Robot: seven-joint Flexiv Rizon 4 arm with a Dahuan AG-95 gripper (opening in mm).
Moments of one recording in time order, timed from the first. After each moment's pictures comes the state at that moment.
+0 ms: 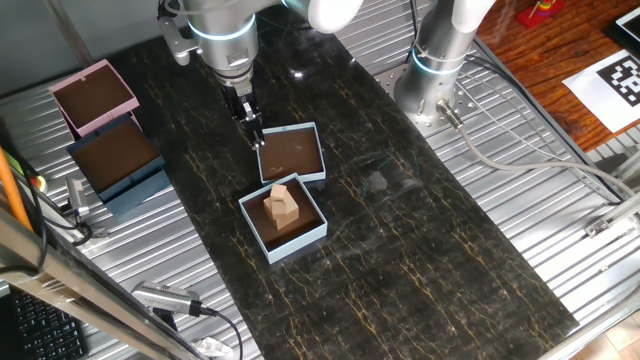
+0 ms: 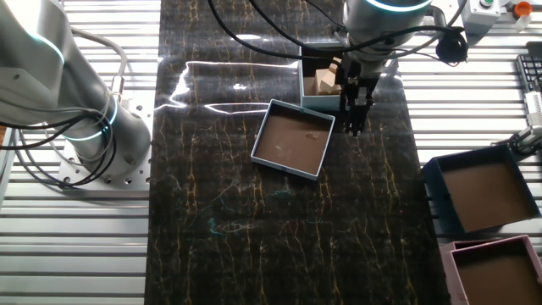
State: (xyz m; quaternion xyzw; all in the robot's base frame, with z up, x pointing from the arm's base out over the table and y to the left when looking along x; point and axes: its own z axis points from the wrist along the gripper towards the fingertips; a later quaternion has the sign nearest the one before) arm 0.500 0.000 0.170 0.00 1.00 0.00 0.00
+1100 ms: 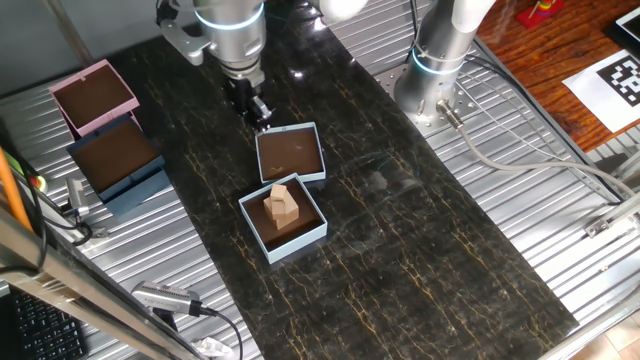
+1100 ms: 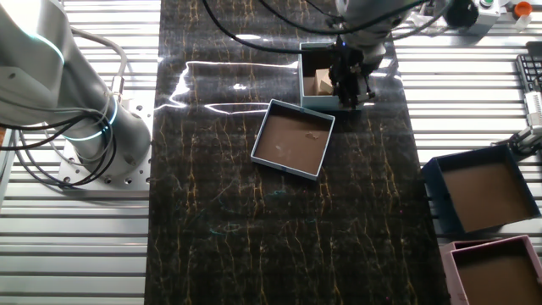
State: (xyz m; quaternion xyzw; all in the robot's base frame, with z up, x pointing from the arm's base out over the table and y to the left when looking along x) arm 0.486 0.012 0.195 -0.17 0.99 0.00 0.00
